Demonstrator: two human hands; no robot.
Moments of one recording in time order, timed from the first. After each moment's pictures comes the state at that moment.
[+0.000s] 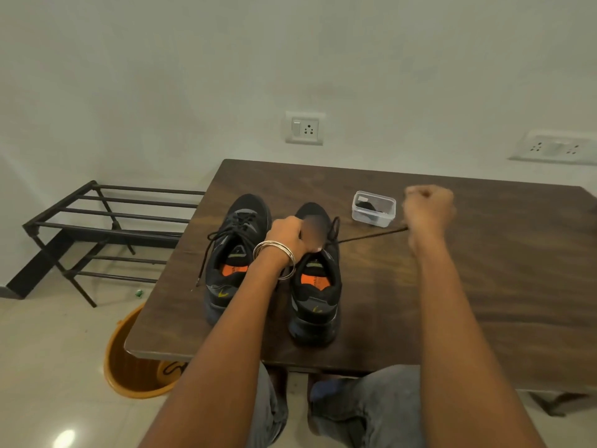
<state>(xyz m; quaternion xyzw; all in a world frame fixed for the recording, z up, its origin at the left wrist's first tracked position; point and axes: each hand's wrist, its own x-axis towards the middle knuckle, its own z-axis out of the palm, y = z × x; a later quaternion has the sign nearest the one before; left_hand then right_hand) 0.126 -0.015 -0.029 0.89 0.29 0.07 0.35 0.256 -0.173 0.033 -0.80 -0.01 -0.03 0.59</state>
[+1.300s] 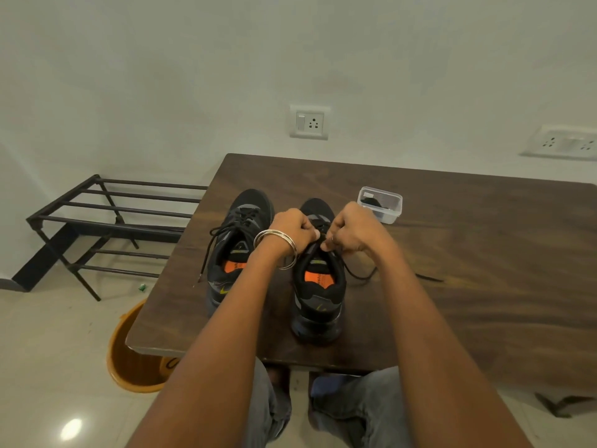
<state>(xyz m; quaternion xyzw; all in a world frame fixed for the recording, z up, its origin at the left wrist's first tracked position) 0.126 -0.013 -0.016 0.87 0.31 0.05 0.38 0.212 -0.125 0.015 -0.88 -0.32 0.24 0.26</state>
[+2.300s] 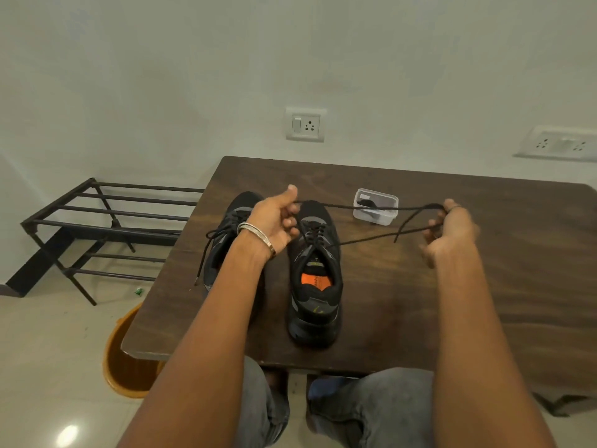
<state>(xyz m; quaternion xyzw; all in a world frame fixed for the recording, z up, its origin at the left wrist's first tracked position) 0.121 0.000 -0.006 0.42 0.28 0.16 0.85 0.277 -0.205 0.015 -0.60 0.20 0.14 0.76</state>
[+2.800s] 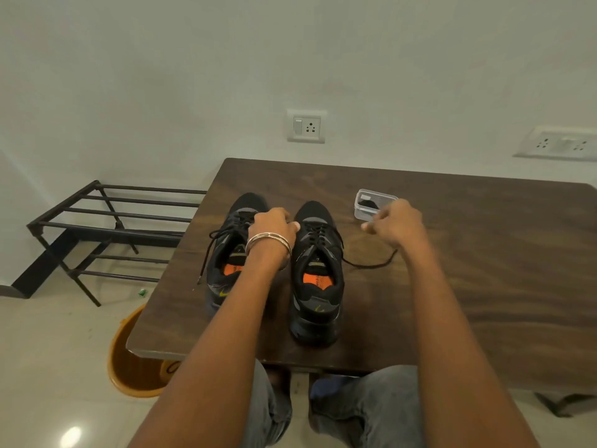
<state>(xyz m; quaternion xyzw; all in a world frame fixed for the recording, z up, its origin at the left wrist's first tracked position) 0.118 -0.007 -0.018 0.83 0.43 0.11 0.33 0.234 -0.167 0.029 -0.92 -0.17 0.14 0.32</state>
